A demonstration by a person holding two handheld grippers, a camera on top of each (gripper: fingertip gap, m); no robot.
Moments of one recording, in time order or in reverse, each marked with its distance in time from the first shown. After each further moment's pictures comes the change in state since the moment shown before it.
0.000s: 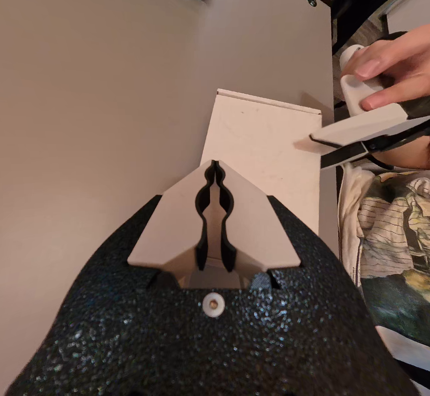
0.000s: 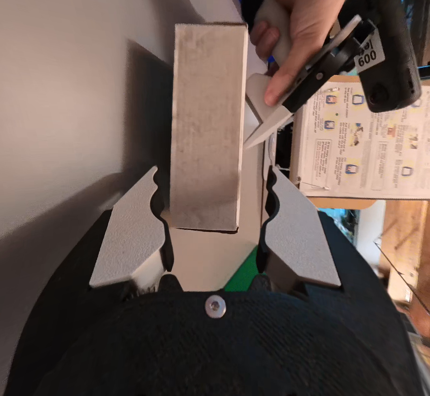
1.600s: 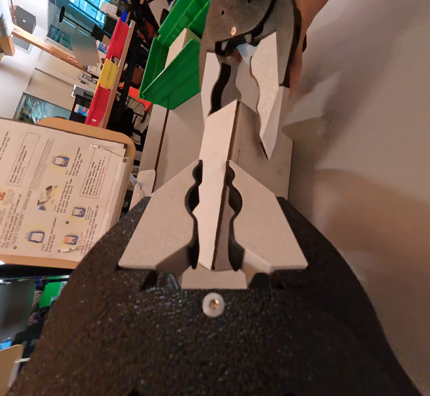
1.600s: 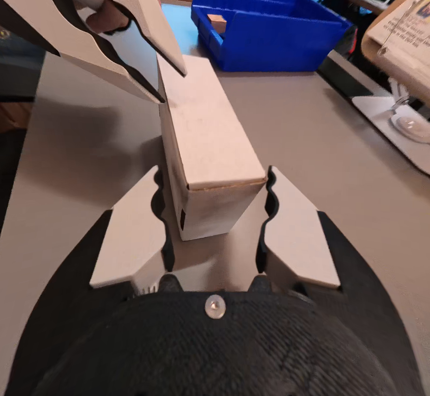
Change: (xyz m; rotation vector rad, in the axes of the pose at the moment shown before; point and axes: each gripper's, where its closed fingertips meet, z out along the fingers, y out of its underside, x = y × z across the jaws) left arm 0.095 -0.003 -0.038 0.119 -0.838 0.925; right arm 0.023 0.003 0.014 0.435 -0.404 0.863
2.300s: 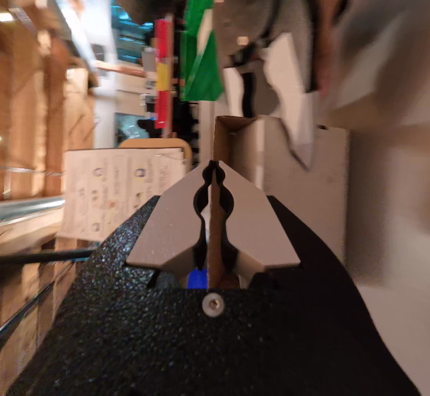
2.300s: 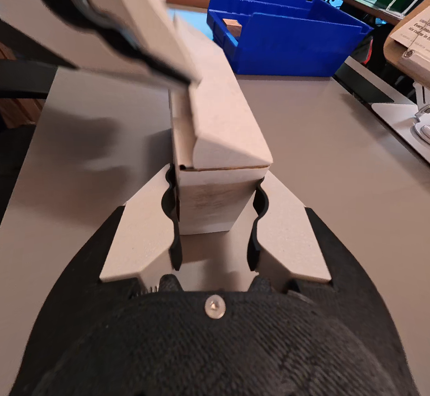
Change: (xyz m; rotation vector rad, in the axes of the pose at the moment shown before) left arm -0.012 -0.017 0.010 -0.138 -0.207 0.359; right arm -0.011 0.006 0.010 0.034 -0.054 -0.019
